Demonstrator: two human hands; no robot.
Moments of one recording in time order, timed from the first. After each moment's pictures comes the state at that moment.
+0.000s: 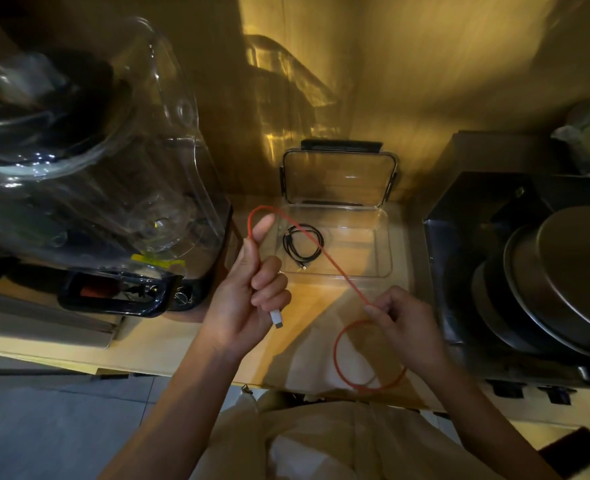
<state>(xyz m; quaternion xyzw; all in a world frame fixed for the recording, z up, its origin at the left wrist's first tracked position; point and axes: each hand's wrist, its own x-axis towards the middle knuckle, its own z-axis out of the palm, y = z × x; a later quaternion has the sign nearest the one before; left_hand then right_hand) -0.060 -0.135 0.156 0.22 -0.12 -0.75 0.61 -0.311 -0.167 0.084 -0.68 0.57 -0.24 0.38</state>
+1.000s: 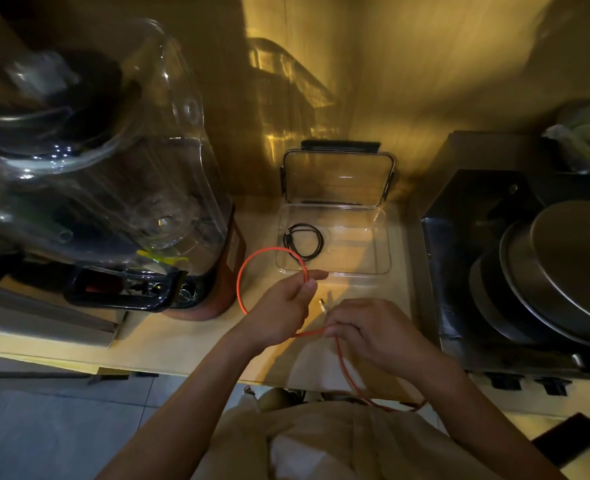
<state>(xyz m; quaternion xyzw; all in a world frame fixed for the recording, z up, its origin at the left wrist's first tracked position) -0.083 -0.130 0.143 0.62 -0.49 -0.54 0.28 -0.275 -0.156 0.116 -0.86 0.34 -0.14 0.35</state>
